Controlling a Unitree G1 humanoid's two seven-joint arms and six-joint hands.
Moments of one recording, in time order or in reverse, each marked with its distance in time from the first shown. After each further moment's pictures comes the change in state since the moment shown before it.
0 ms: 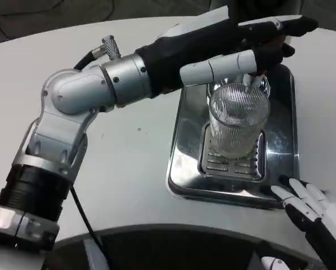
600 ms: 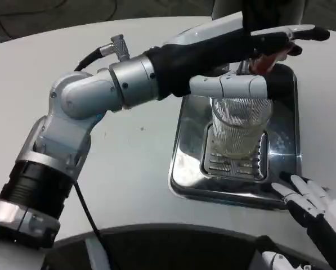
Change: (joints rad) left arm -0.025 0.011 -0.058 0.057 0.107 -0.184 0.059; right arm -0.013 0.009 -0.005 0.000 0.023 0.011 0.000
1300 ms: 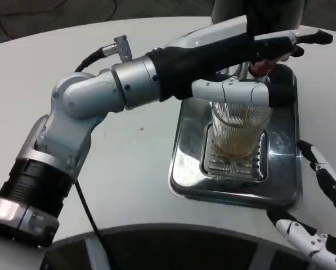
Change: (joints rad) left arm -0.009 0.011 -0.025 0.018 0.009 -0.041 0.014; right arm -0.117 0.097 -0.073 0.117 0.367 0.091 -0.079
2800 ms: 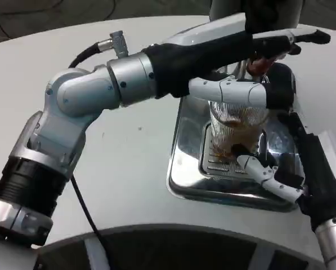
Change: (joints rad) left arm 0.004 0.028 0.000 -0.052 0.002 0.024 0.005; right arm -0.459 0.037 0.194 0.506 0.005 -0.040 -0.408
